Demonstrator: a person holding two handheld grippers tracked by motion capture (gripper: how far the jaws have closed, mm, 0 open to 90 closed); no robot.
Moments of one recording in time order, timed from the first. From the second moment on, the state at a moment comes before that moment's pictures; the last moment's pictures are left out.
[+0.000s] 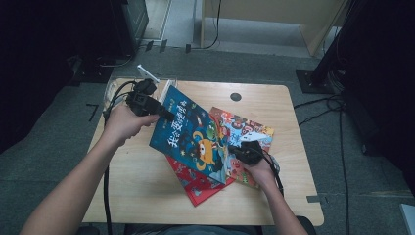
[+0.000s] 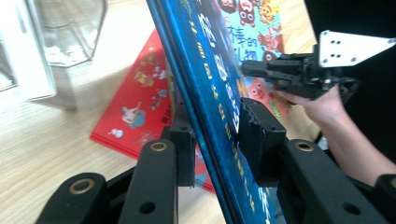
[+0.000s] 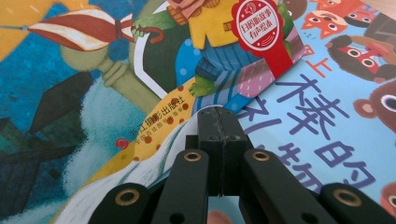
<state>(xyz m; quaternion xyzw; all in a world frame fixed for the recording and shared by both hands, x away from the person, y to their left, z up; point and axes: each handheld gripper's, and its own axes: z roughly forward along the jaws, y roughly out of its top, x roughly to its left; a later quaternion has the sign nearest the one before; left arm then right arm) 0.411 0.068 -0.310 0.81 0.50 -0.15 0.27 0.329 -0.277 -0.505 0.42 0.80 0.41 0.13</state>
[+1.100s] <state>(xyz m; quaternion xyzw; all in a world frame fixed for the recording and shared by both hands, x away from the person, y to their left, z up) 0.417 0.064 -0.266 0.84 0.45 -0.17 0.25 0.335 -0.278 -0.502 0.40 0.81 0.41 0.13</state>
